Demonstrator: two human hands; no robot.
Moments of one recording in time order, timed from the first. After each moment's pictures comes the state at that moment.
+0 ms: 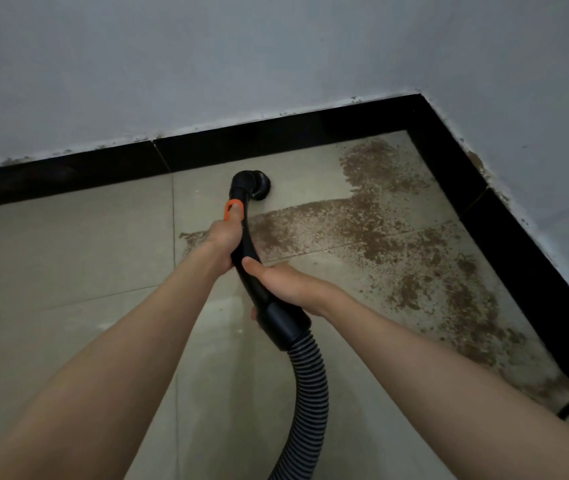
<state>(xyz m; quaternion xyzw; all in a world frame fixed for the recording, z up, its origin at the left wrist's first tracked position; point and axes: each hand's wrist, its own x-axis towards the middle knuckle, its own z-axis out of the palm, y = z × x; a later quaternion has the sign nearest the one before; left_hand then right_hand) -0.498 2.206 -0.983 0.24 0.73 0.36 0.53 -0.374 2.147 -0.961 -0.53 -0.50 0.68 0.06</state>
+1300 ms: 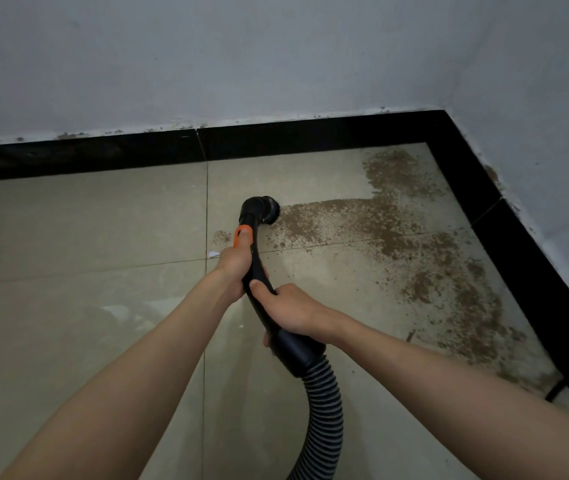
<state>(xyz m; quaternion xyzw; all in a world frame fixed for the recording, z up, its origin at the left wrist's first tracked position) -0.526 2.118 -0.980 0.16 0.69 0.41 0.57 -0.411 2.075 -0.954 -0.56 -0.57 0.60 -0.01</state>
